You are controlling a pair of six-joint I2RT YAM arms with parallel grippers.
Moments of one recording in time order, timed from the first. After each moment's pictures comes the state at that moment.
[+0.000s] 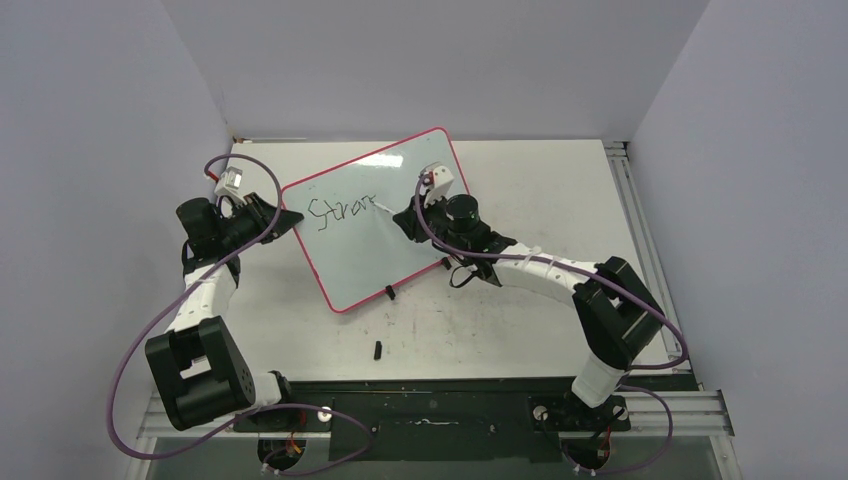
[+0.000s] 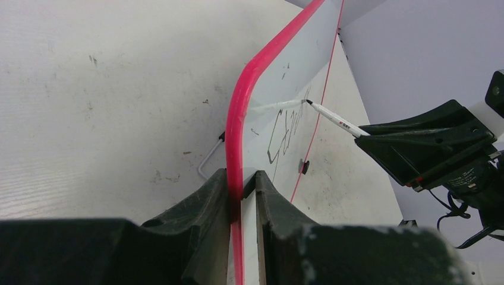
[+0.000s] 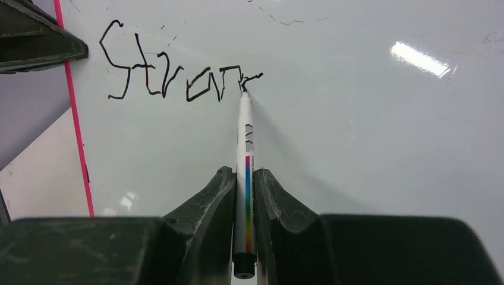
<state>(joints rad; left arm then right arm) 0.35 1.32 0.78 0.19 0.92 -0.49 0.74 1.69 1.06 0.45 -0.10 0.27</state>
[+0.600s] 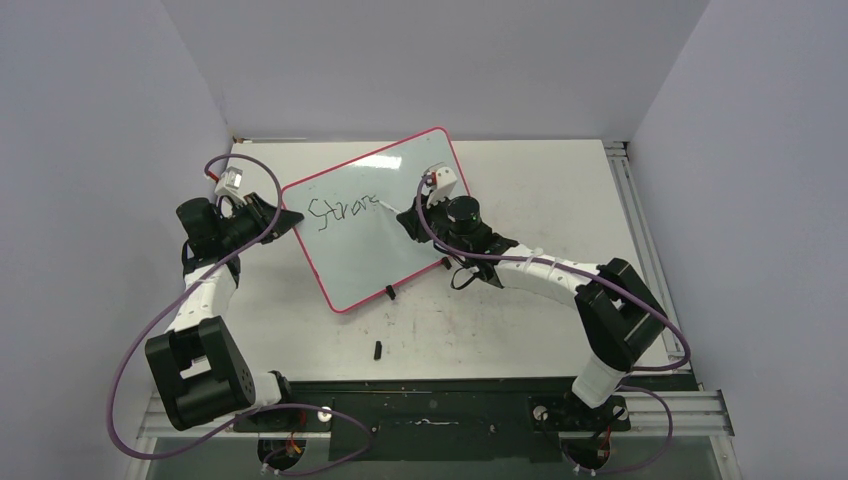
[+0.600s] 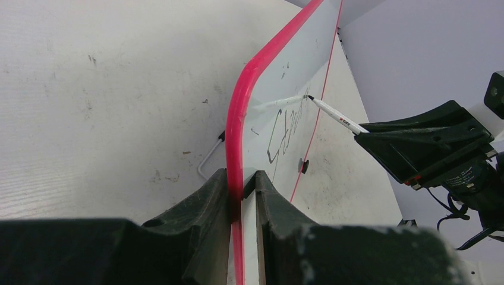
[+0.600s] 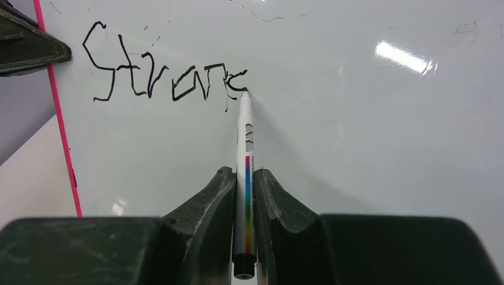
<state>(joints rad) 0.35 1.32 0.78 0.19 0.93 -0.49 0.74 1.68 1.04 0.45 -0.05 0.27</state>
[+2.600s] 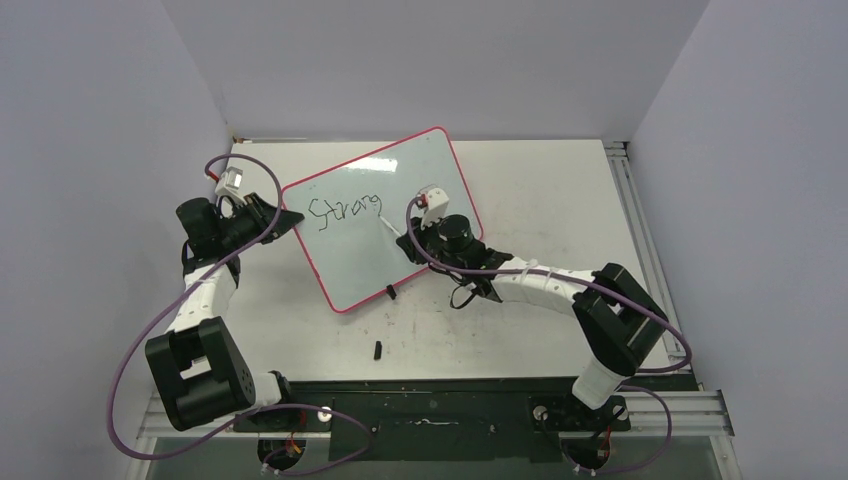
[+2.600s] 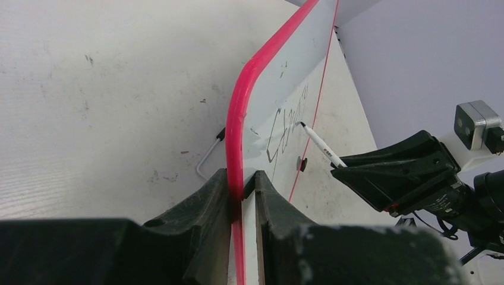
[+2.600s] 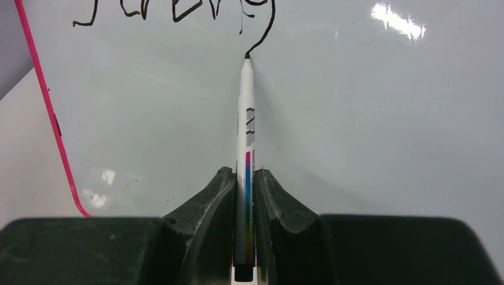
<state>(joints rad) 0.35 1.32 0.77 0.19 0.93 -0.49 0.81 1.66 0.96 0.40 0.00 0.27</state>
